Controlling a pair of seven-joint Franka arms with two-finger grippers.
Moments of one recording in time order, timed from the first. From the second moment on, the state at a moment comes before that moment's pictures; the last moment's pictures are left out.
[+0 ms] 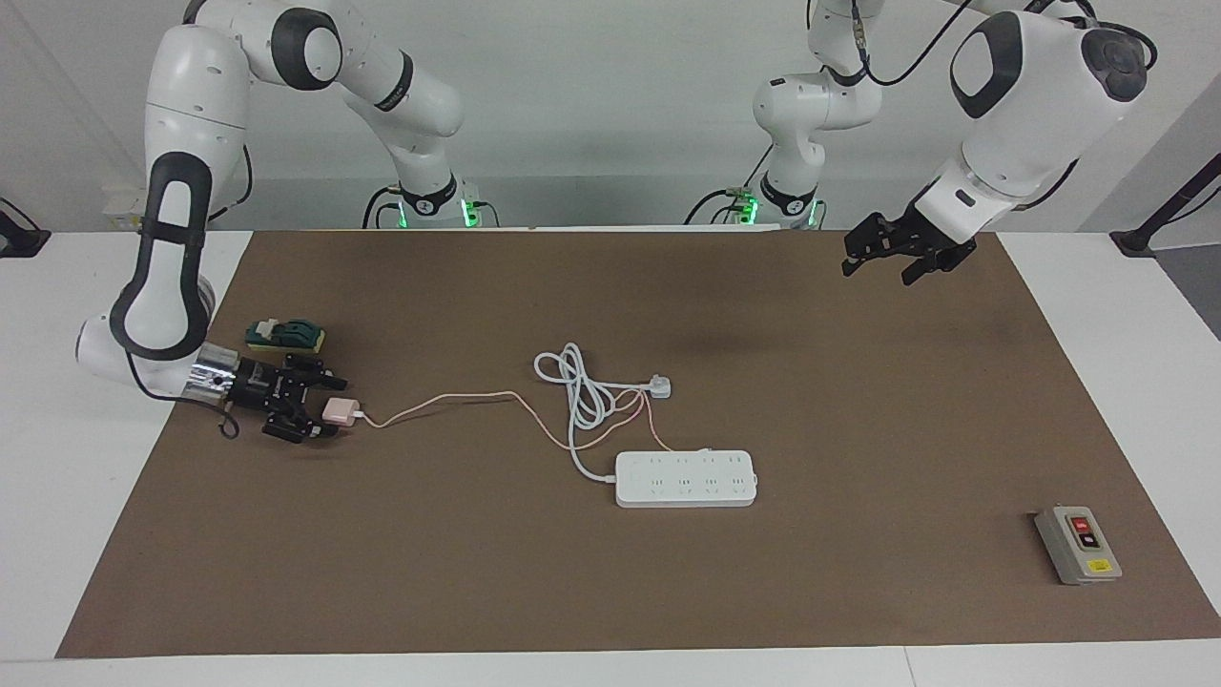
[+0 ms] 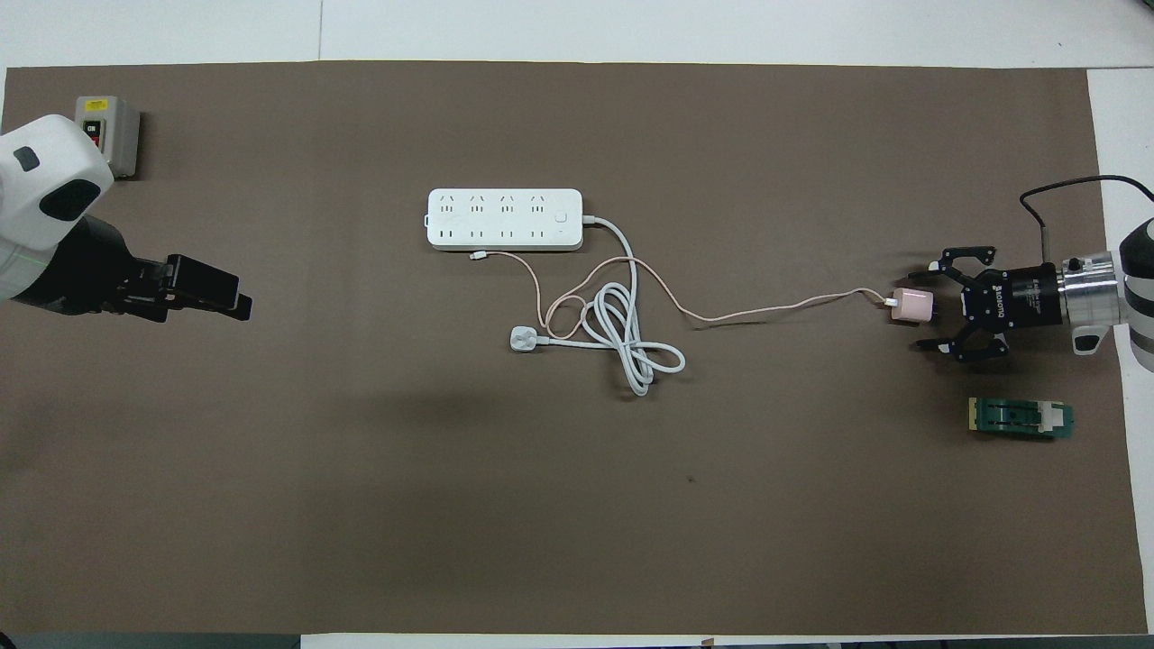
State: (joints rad) left arm 0.03 0.01 -0.12 -1.68 -0.27 1.56 0.04; right arm -0.44 0.55 0.01 -1.82 0.80 1.78 0.57
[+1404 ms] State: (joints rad) left arm 0.12 0.12 -0.12 -1.82 -0.95 1.65 0.34; right arm -0.26 0.48 0.03 -1.63 0.81 1.67 0.85
